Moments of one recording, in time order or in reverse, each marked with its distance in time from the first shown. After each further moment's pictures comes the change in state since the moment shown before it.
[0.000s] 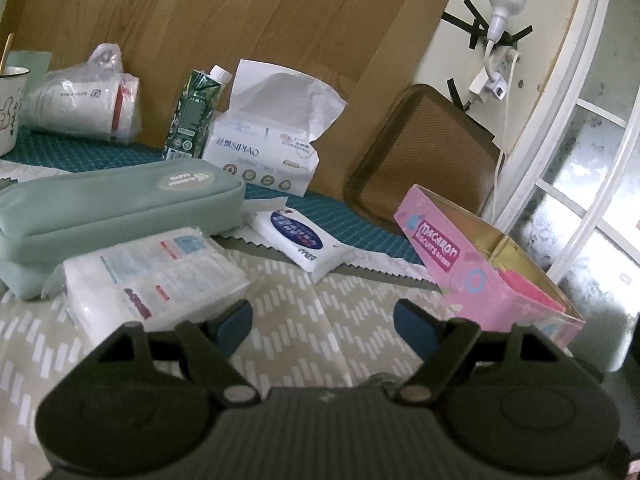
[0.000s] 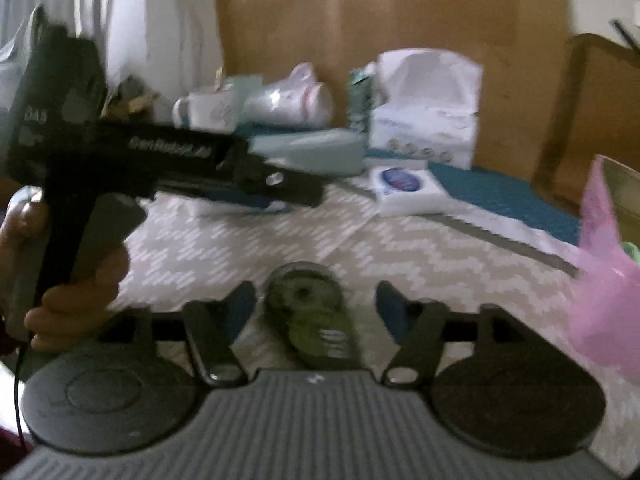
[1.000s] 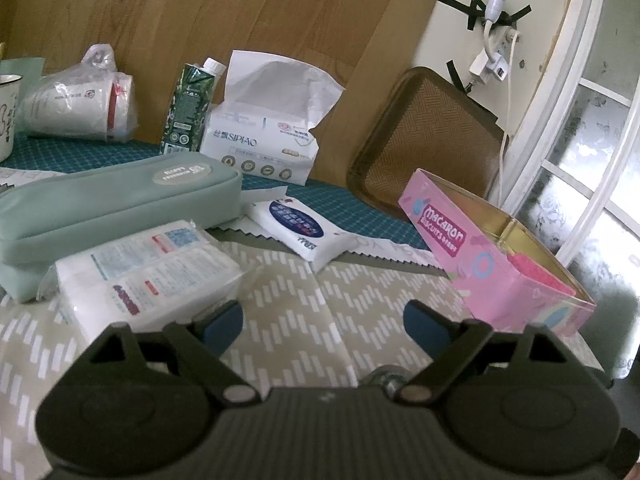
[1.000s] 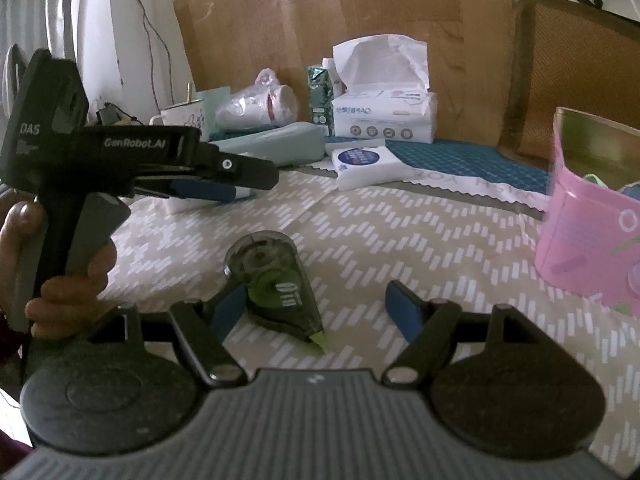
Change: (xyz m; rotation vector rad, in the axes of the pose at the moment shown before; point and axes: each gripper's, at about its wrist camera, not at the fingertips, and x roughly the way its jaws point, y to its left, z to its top) left arm 0.006 -0.006 0.000 0.037 0.036 0.025; right arm -0.008 -0.025 -0.021 0.095 -0.001 -0.001
